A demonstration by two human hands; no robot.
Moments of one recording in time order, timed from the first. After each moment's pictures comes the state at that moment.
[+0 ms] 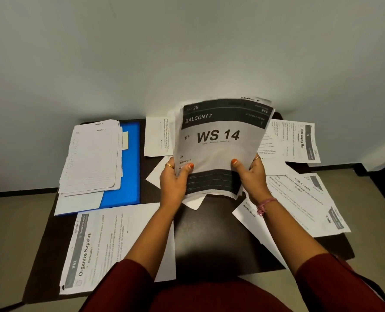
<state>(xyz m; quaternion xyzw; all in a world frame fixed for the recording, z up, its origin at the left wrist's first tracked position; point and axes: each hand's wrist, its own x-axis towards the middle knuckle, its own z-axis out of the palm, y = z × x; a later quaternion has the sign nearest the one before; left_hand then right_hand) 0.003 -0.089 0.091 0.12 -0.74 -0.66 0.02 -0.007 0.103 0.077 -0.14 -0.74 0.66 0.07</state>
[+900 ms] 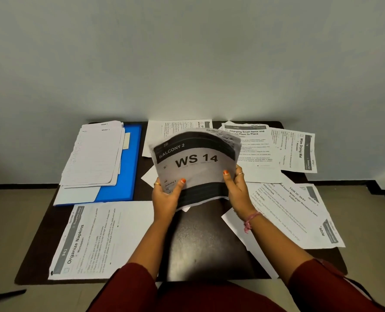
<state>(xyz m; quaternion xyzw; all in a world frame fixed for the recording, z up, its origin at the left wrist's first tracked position) 0.037 -0.066 0.055 0.19 -0.68 -0.70 0.08 0.019 0.114 0.059 -0.06 -0.76 0.64 0.02</state>
